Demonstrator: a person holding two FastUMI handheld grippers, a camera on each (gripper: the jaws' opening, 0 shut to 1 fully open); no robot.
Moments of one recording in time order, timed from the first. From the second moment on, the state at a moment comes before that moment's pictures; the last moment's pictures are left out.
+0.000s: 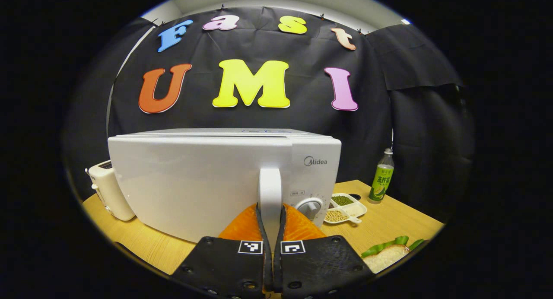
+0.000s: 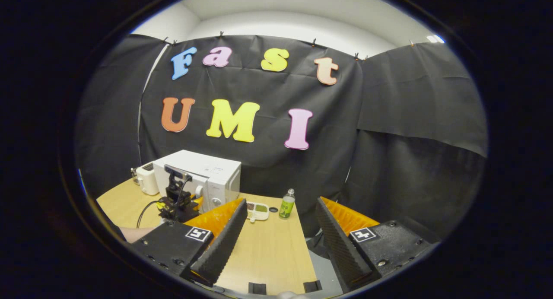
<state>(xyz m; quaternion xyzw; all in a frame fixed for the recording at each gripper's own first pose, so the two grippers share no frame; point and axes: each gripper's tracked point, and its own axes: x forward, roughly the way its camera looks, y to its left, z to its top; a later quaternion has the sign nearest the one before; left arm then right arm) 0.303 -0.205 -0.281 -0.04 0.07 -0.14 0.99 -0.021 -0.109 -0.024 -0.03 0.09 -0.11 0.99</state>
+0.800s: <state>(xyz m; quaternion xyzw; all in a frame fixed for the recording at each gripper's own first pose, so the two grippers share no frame) 0.156 -0.055 -0.275 -0.01 0.10 -0.04 0.99 -0.022 -0.050 -0.030 -0.02 0.08 -0.01 1.00</state>
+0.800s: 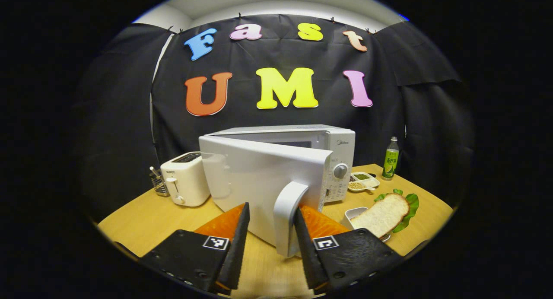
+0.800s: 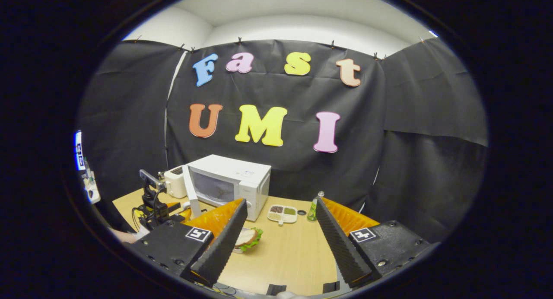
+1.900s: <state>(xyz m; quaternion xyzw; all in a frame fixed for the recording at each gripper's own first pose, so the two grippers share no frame) -0.018 0.115 -0.237 0.01 0.11 0.03 0.99 -0.004 0.006 -0.082 0.03 0.09 0.01 1.00</state>
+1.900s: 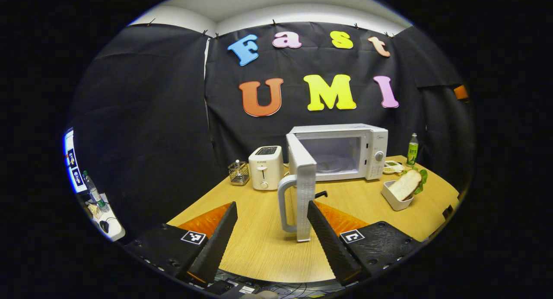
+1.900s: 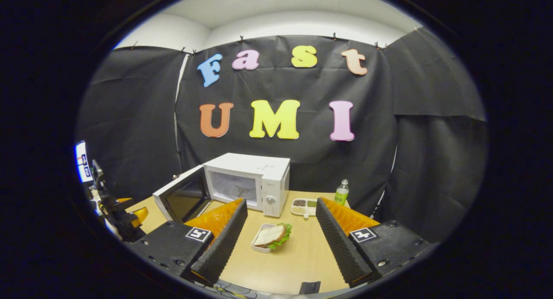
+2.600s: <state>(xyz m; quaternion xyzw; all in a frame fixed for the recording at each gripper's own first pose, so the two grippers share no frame) -0.039 0.012 -0.121 -0.01 0.05 0.01 1.00 0.141 -0.007 -0.284 0.22 0.31 0.08 0.92</state>
